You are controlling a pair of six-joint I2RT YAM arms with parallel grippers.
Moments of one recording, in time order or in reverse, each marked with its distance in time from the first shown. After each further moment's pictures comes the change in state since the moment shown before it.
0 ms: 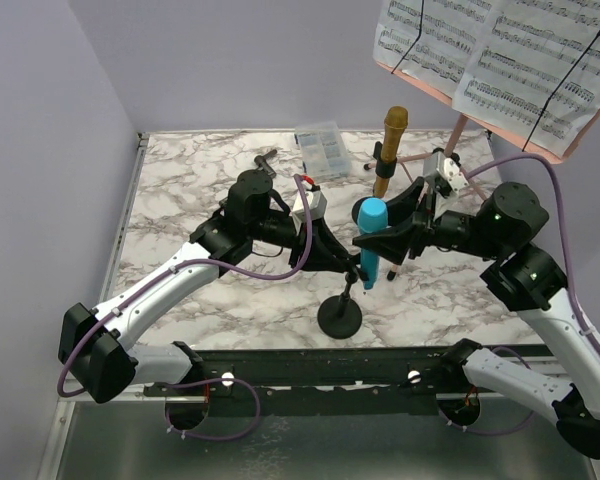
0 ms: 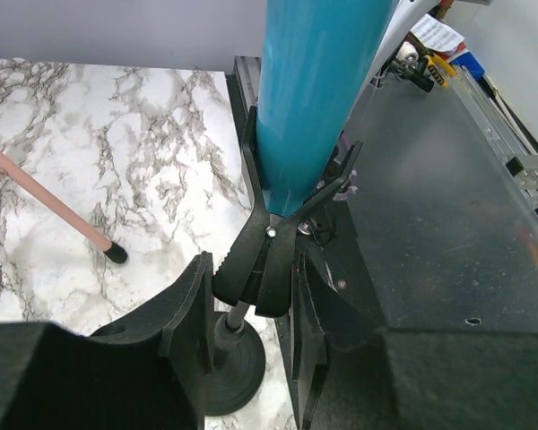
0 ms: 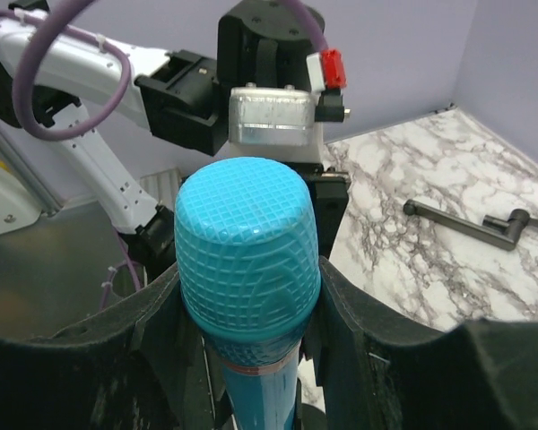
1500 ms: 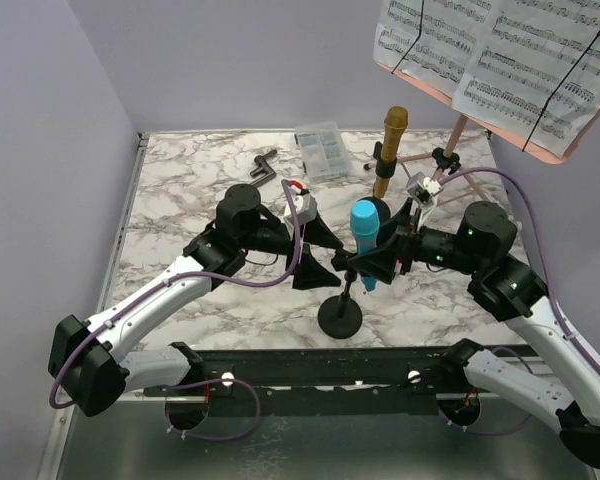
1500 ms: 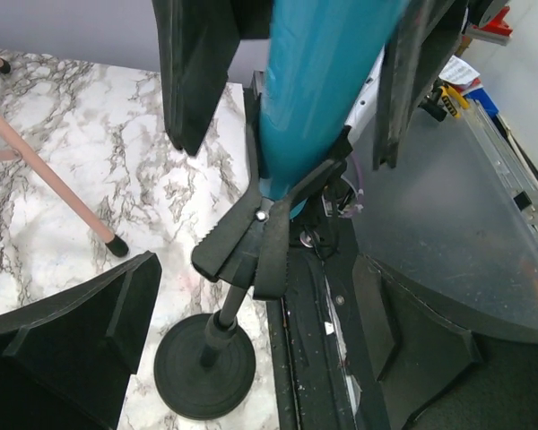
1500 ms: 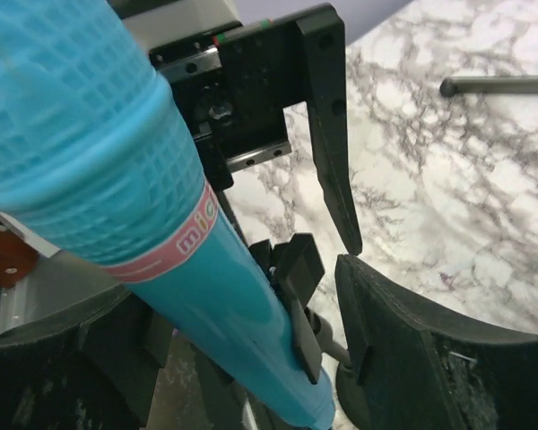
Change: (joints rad) left arm 0.000 -0.085 -0.124 0.134 -0.084 -0.130; right arm 0.000 -0.090 -0.236 -0.012 0.078 0.228
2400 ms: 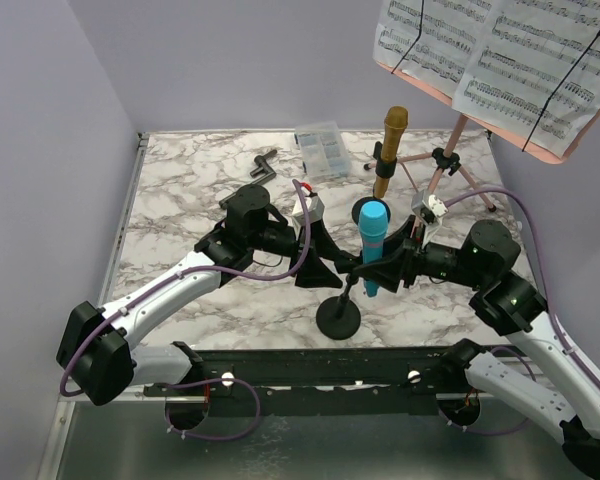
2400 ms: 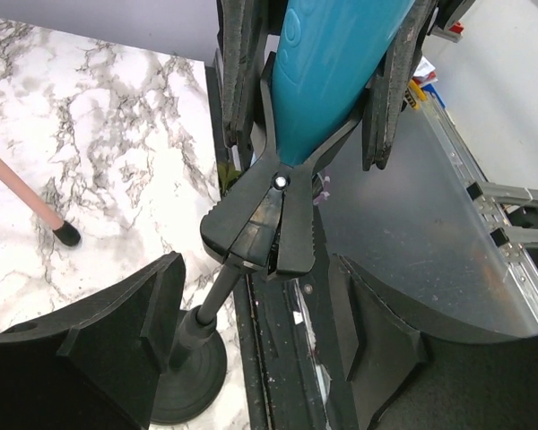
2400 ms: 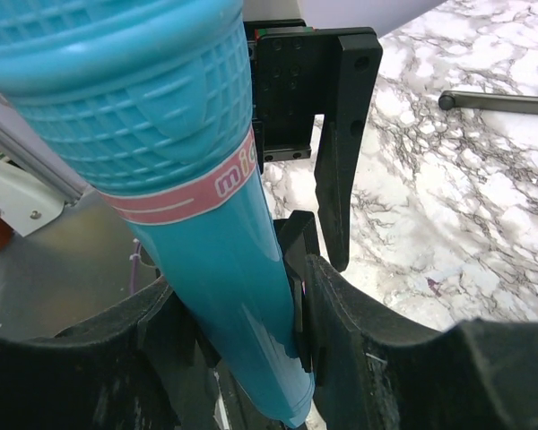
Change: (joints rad) left arm 0.000 0.071 -0.029 0.069 0.082 -0.079; right arm -0.001 -0.080 -0.143 0.064 -0.035 -0.063
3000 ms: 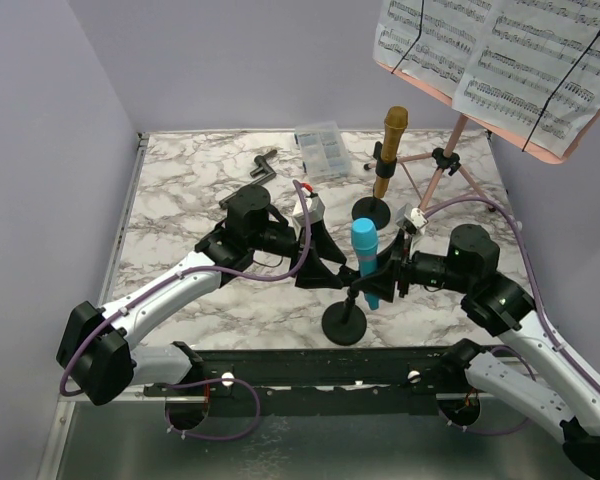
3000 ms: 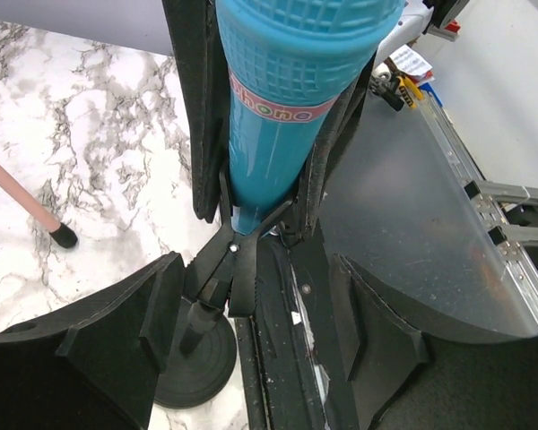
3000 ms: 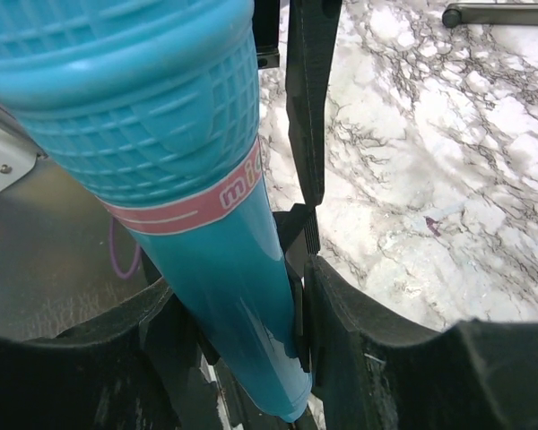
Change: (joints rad) left arm 0.000 0.000 0.000 0.002 0.004 -0.002; right arm 0.003 -0.007 -0.087 -0.069 -0.002 -0.071
